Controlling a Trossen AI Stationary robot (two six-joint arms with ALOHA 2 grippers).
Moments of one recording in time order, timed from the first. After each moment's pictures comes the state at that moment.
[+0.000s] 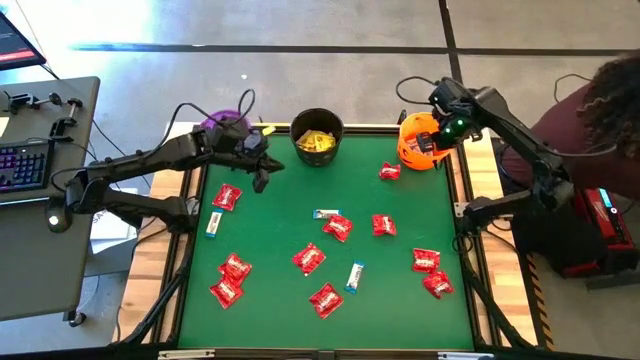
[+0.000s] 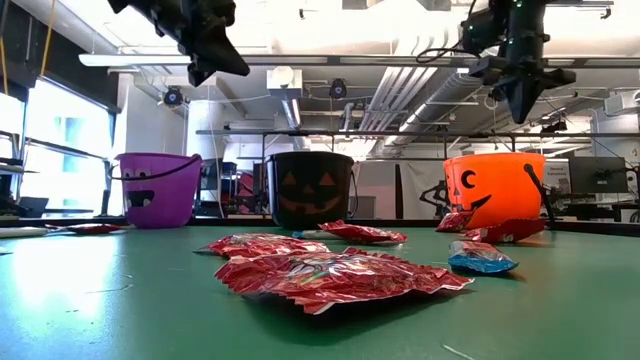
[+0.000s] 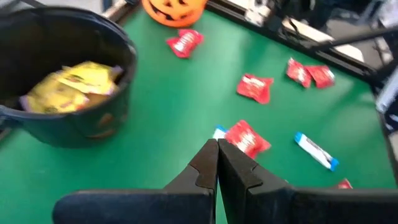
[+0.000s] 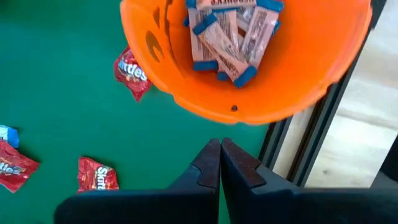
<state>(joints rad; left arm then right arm) 0.39 1.11 0.98 -0.50 0.20 -0.15 -0.93 1.30 1.33 -1.45 0.00 0.38</state>
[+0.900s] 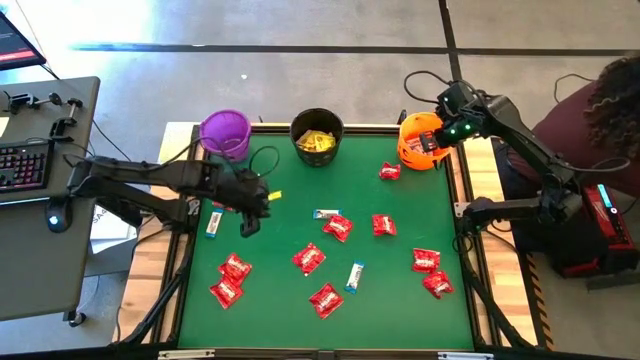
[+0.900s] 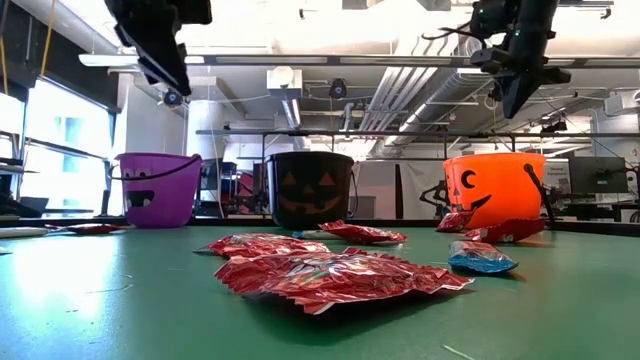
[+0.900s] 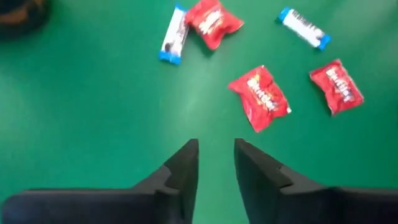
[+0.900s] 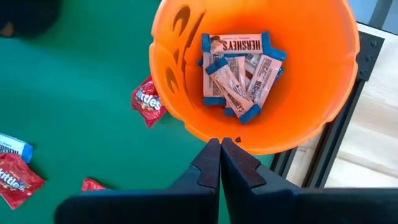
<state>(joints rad) -0.03 1.14 0.98 -0.82 -0.02 -0.31 -0.93 1.19 1.27 -1.30 0.01 0.29</state>
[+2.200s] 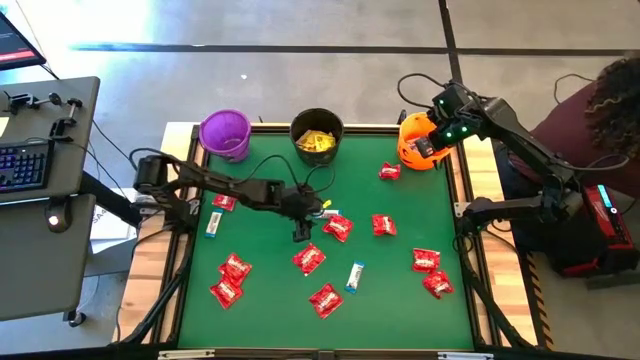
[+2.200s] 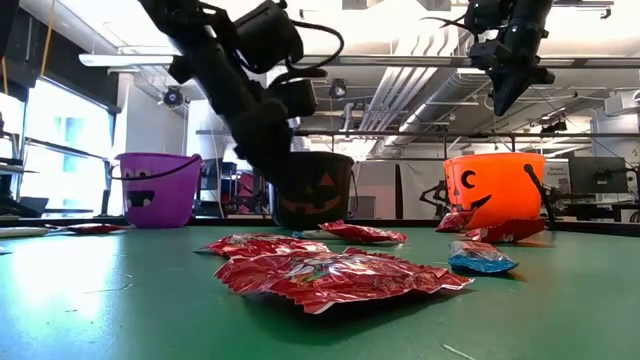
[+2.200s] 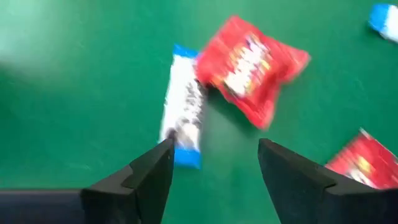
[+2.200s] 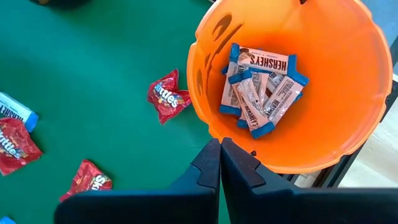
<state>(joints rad) 0.04 1.74 0.98 -0.18 -0.06 -0.06 -0.87 1.19 1.27 -1.27 -0.01 0.15</state>
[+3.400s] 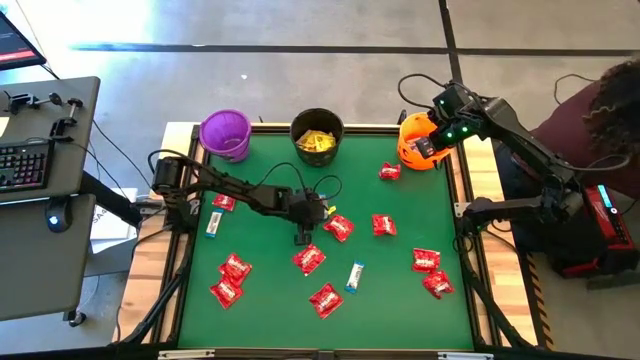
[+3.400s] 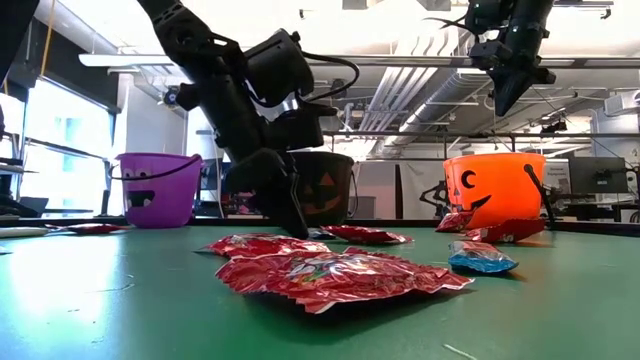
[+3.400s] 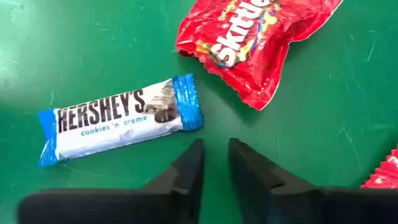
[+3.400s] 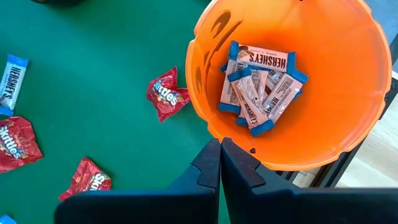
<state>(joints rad) 0.04 1.88 0.99 -0.11 -0.07 0.09 -0.87 1.19 1.27 -1.27 -0.01 0.15</state>
